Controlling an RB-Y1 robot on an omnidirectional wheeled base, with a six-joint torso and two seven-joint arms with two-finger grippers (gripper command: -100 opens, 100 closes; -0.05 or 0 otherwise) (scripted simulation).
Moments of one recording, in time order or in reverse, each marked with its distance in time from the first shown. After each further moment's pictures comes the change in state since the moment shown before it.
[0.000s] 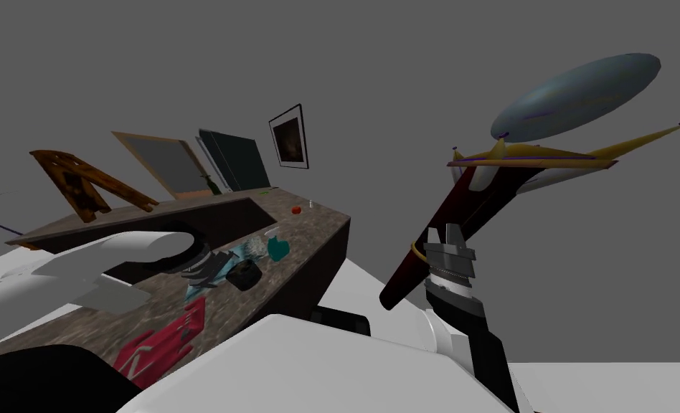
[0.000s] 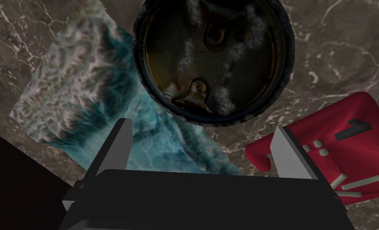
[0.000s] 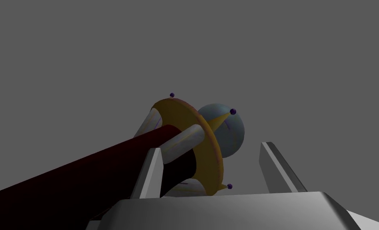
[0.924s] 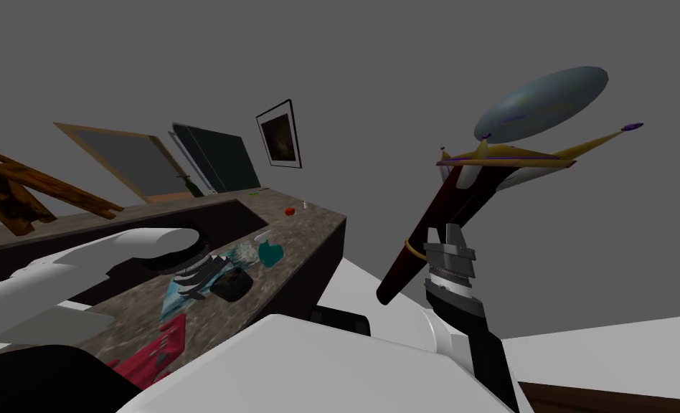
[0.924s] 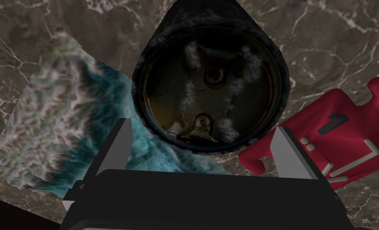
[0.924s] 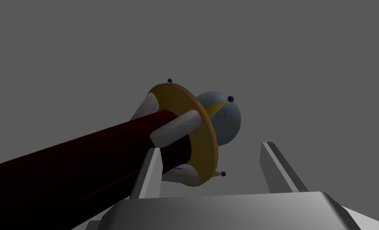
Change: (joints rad) left arm -0.033 0.066 -0.063 0.063 0.068 0.134 -0.010; right arm 0.000 0.000 0.000 0.000 0.000 0.000 0.000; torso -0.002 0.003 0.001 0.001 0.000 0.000
